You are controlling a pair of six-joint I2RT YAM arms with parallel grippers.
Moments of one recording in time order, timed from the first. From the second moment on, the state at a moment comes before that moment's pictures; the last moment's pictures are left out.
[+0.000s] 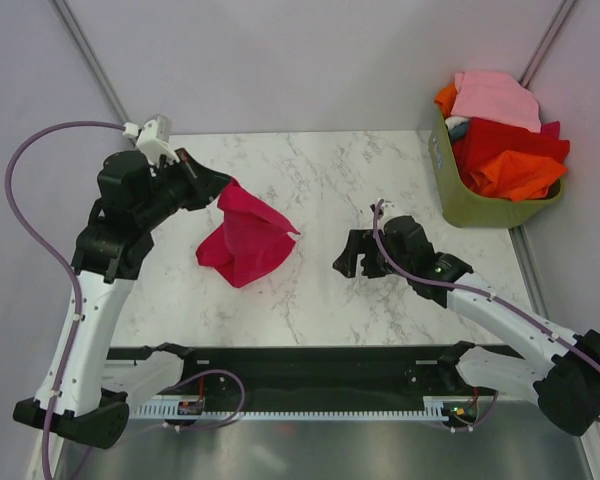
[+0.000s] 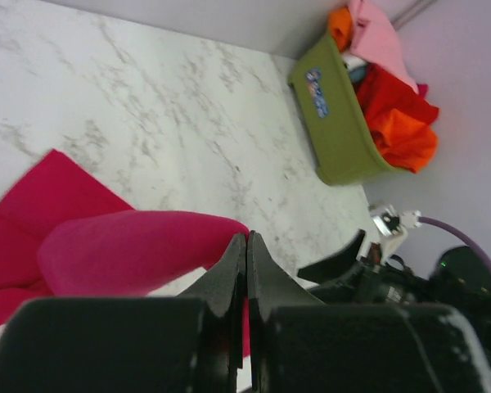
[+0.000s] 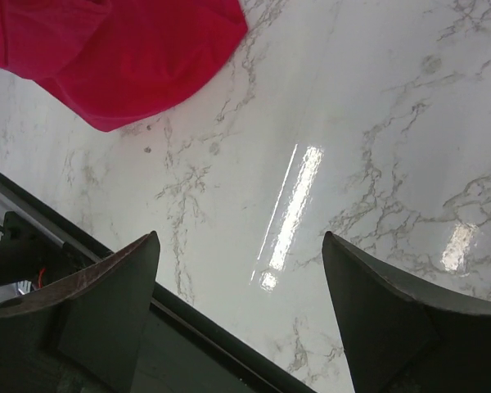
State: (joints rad) left arm -0.26 1.01 1.42 -0.67 0.17 -0.52; right arm 0.64 1.08 0.76 -0.29 -0.12 0.57
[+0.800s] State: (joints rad) left arm -0.52 1.32 2.01 -0.59 0.32 -0.63; right arm 0.64 0.74 0.71 -0.35 0.35 0.65
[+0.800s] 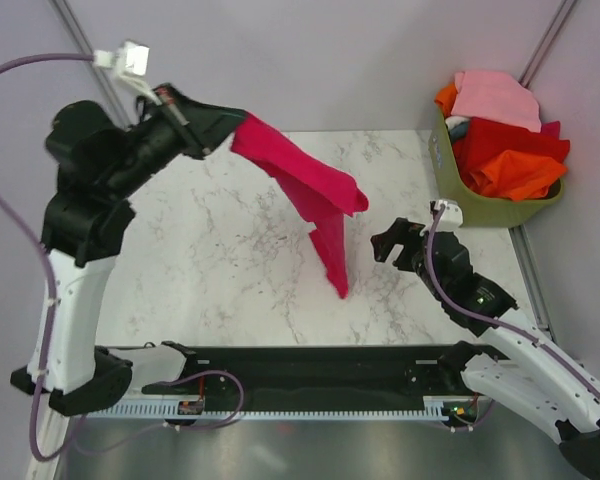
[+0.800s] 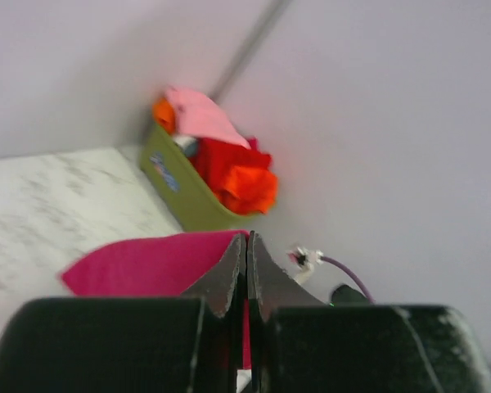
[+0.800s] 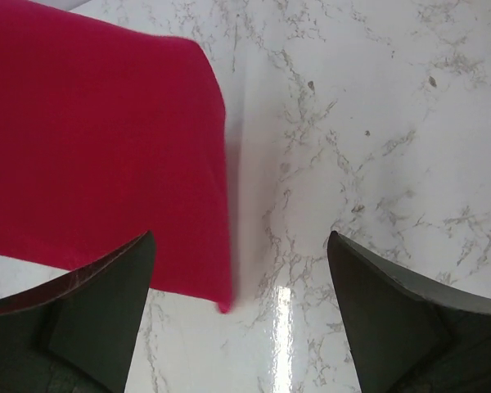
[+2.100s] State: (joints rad) left arm -0.30 0.86 1.08 -0.70 -0.11 -0.38; right arm 0.83 1.10 0.58 -0.54 0.29 0.71
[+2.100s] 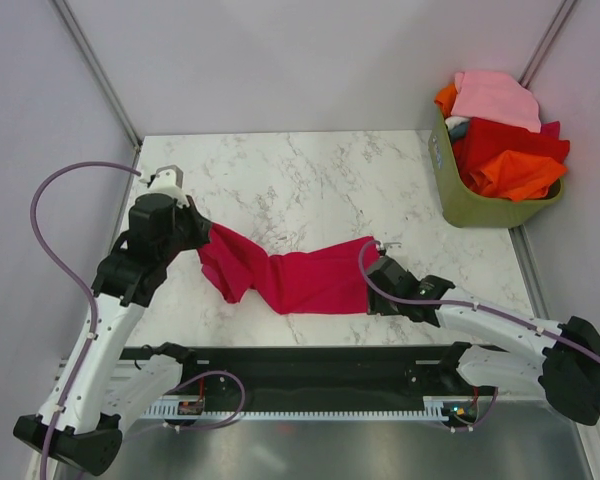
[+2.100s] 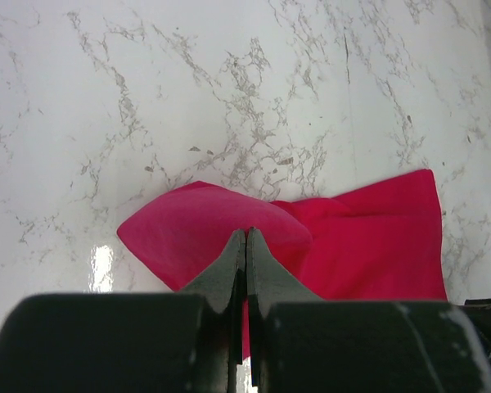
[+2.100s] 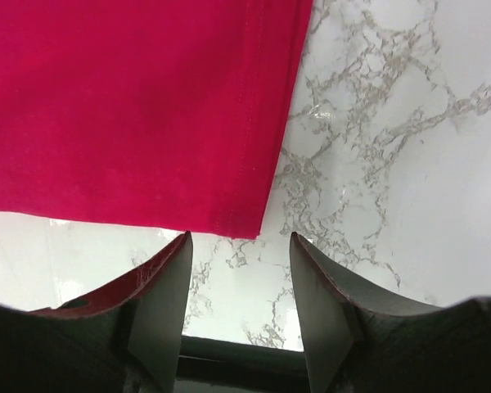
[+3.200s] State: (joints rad) left arm -0.30 0.91 1.05 -0.74 -0.23 -0.36; right arm 0.80 0.95 0.91 -0.58 0.42 0.73
